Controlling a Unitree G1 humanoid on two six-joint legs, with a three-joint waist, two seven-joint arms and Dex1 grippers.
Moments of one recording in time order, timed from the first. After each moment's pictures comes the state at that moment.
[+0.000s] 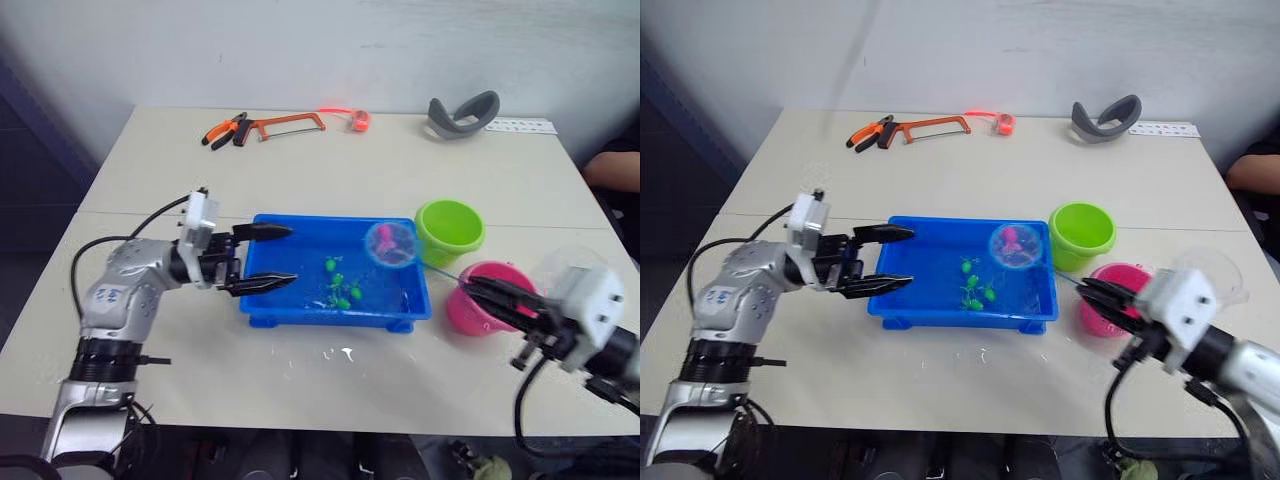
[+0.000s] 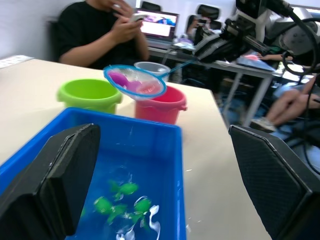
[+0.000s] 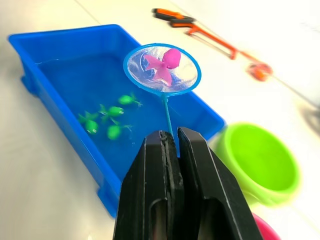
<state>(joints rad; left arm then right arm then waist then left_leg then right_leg) -0.56 0.56 0.00 0.06 -0.62 0.36 -1.27 0.34 -0.68 -0.69 -0.85 0.54 0.45 0.83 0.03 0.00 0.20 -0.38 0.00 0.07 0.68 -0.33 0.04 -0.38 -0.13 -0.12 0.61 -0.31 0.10</state>
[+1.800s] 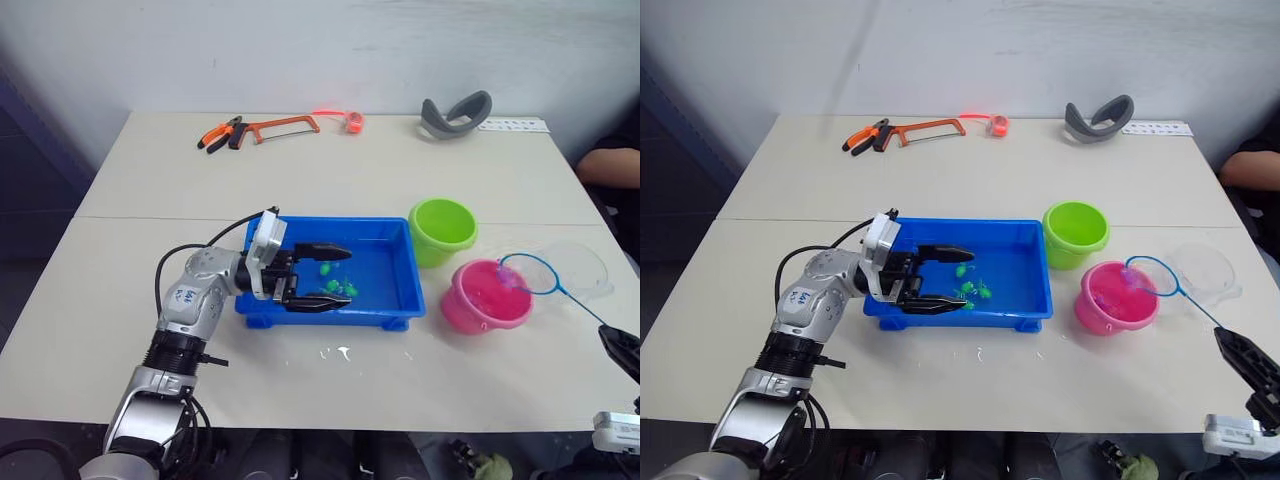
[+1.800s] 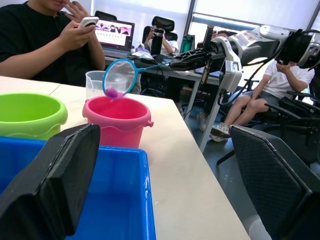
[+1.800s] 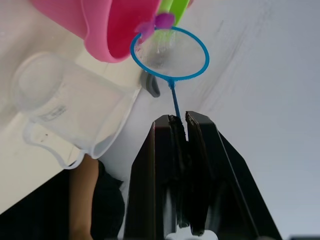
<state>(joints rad) -0.60 0.35 -0.10 0.17 -0.51 0.29 -1.29 0.67 -0.74 -0.95 -0.23 -1.09 -0.90 -0.20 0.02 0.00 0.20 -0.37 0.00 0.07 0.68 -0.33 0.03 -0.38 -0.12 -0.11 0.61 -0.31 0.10</state>
